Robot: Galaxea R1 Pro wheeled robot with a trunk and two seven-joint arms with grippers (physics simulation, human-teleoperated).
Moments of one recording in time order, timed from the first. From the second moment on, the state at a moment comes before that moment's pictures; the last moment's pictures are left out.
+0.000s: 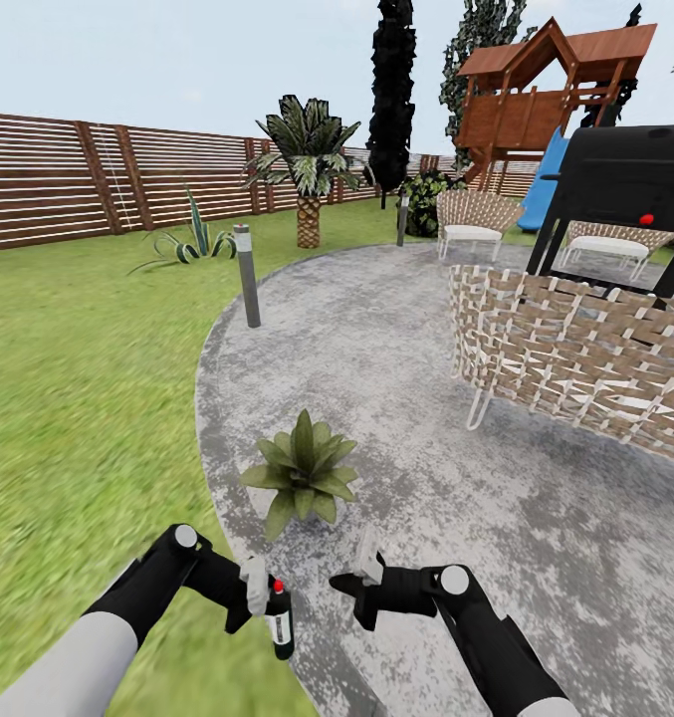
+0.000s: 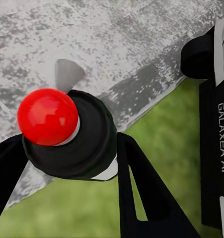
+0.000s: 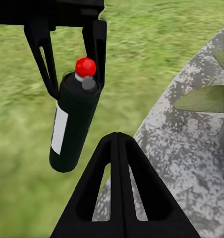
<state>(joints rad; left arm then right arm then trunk) -0.66 0.08 -0.12 -0.70 -0.63 0.01 -1.36 -0.43 0.07 0.15 -0.99 0.44 -0.07 1.00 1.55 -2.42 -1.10</state>
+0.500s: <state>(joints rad) -0.66 0.04 -0.18 -0.70 -0.63 0.01 -1.35 -0.43 0.07 0.15 -0.99 0.44 -0.07 1.00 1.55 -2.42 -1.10</state>
